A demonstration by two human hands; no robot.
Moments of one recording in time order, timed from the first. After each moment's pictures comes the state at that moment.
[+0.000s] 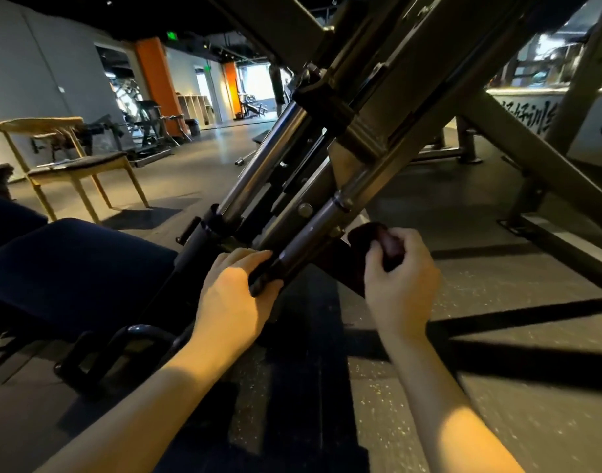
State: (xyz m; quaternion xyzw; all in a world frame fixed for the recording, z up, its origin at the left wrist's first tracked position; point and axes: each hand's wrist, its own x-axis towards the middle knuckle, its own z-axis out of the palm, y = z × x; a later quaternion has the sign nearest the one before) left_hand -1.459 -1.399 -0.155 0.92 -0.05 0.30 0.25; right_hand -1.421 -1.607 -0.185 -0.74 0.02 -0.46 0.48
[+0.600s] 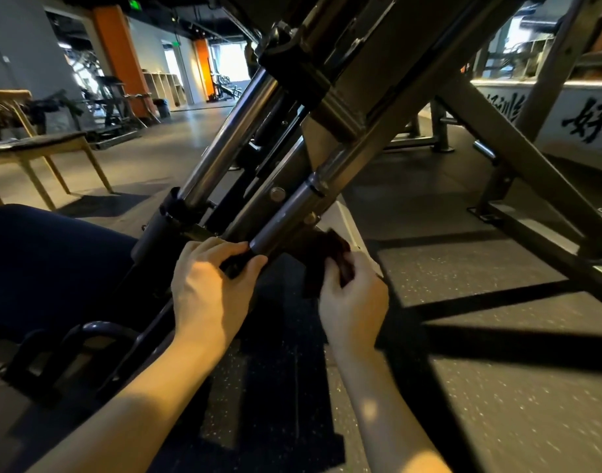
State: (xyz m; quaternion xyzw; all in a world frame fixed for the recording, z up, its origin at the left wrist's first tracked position) left_hand -1.439 -1.415 -0.175 0.89 -0.01 0.37 0.26; right_hand -1.422 -1.579 -0.220 -0.78 0.08 -0.38 0.48
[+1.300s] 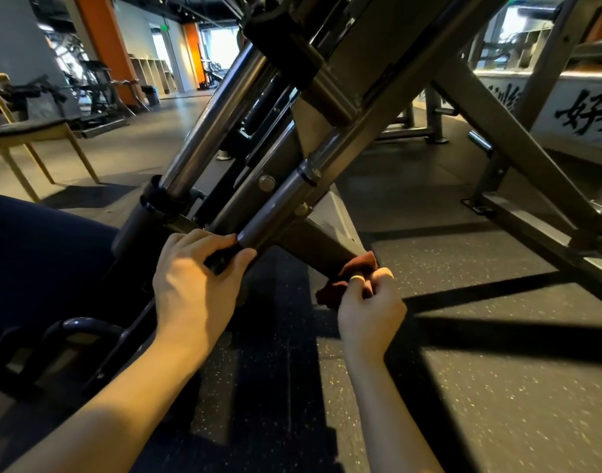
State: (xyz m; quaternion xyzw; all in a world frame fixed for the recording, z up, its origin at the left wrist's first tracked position) left_hand -1.437 -1.411 -0.178 0.88 -0.04 0.38 0.26; right_hand -1.416 -1.600 -0.254 -0.74 0.20 -0.35 0.54
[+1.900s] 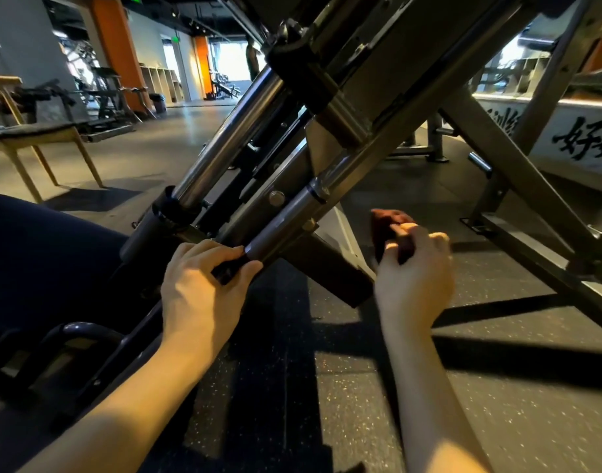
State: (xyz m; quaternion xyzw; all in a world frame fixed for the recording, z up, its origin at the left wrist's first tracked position) left_hand -1.431 -1.408 -0.182 0.89 -0.03 0.38 0.26; right_hand -1.401 -1.640 -0.188 -0.81 0.19 -0.42 0.37
